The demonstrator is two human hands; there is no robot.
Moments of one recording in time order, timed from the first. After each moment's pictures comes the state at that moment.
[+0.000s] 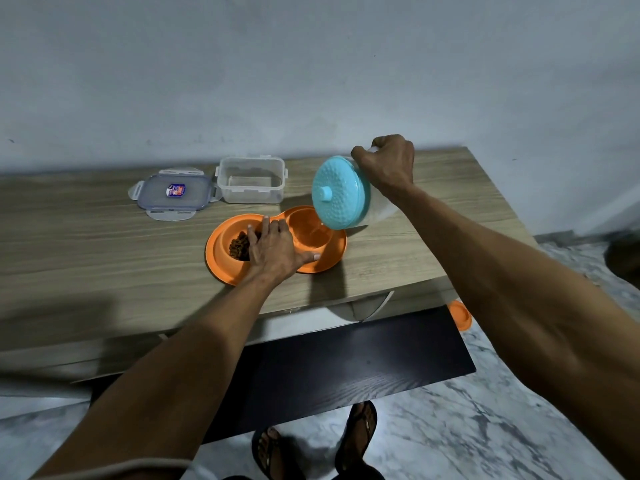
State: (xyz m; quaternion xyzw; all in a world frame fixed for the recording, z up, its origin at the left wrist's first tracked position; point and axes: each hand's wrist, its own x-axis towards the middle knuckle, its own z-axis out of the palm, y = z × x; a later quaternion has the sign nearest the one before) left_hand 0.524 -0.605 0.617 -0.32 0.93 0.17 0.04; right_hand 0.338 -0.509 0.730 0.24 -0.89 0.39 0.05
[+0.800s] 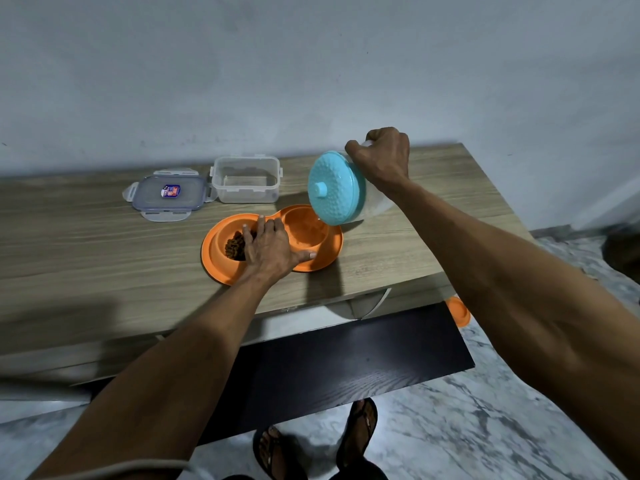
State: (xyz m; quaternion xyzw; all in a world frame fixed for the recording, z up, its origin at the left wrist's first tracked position) left_hand 0.524 -0.604 0.618 -0.33 0.93 0.17 0.04; right_hand 0.337 -0.508 0.735 0.25 -0.89 0.38 0.05
